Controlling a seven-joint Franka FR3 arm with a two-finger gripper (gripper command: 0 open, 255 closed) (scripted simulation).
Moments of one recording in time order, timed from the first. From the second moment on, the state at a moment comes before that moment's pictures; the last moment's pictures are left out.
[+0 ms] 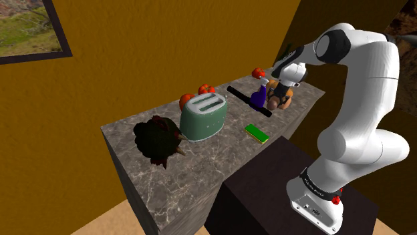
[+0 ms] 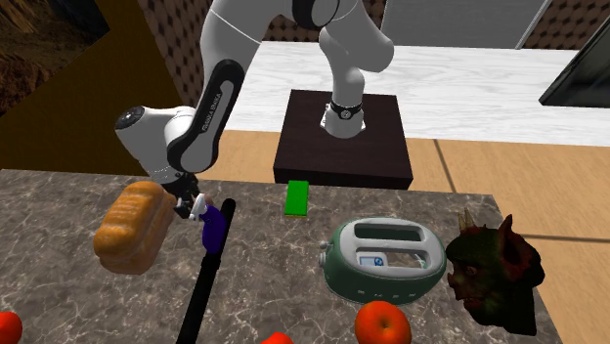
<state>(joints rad) -0.62 0.65 -0.20 -1.80 0.30 2.36 0.31</state>
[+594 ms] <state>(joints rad) -0.63 0.69 -0.19 -1.78 0.31 2.40 0.30</state>
